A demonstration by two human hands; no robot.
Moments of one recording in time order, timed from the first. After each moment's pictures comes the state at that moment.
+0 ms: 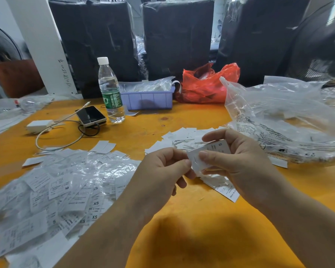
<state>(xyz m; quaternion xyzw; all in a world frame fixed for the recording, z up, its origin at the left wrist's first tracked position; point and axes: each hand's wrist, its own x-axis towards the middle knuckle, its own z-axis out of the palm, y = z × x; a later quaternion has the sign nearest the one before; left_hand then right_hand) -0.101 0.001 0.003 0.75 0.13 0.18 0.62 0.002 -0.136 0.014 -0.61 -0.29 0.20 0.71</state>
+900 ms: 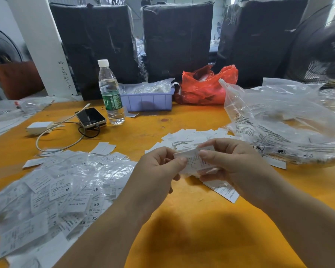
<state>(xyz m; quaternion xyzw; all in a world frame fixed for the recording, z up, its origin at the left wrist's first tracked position) -0.099 0.006 0.001 0.74 0.18 0.20 0.61 0.007 -0.136 0.016 -0.62 -0.29 0.27 0.67</state>
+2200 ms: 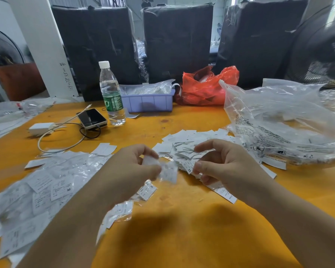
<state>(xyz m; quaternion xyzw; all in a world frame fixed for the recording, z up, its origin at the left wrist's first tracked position) -0.114 0.050 0.017 0.85 0.26 0.13 0.45 0.005 -0.134 0.009 -0.70 -0.33 0.20 0.60</state>
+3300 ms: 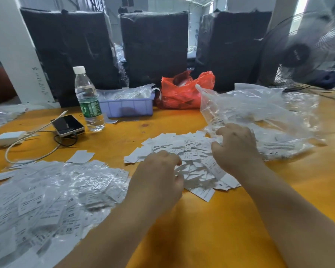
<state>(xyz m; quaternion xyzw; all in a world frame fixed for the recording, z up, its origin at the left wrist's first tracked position) -0.066 -0.022 -0.005 0.96 0.11 0.22 0.17 0.078 -0.156 0.002 -0.93 -0.24 -0.18 0.19</state>
